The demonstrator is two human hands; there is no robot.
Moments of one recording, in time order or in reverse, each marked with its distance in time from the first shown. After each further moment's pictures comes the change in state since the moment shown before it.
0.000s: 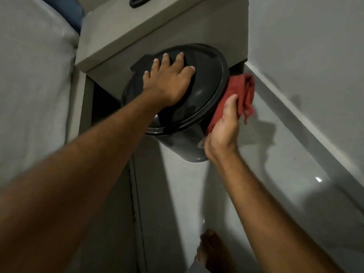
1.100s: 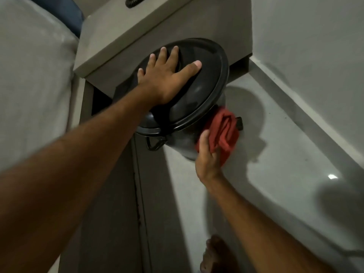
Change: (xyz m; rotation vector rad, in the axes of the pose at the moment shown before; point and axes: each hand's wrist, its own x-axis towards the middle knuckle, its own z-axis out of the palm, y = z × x) left_hand 0.017 -0.004 -0.003 0.017 -0.037 0.027; right_hand -0.042 0.044 -0.022 -0.451 -0.001 -0.114
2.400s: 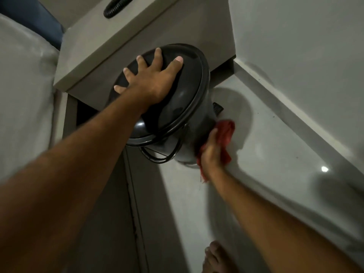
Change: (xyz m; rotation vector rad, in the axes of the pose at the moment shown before) left_hand 0.010 0.020 0.000 -0.050 -0.022 -0.198; right_hand 0.054 0.048 -0.026 -0.362 0.157 0.162
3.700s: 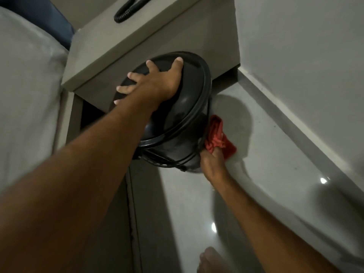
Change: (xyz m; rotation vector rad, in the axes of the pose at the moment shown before) left_hand -0.001 0.017 -0.007 -0.054 -0.022 -0.304; right_hand -0.013 -0.028 -0.015 0.225 -0.311 -0.007
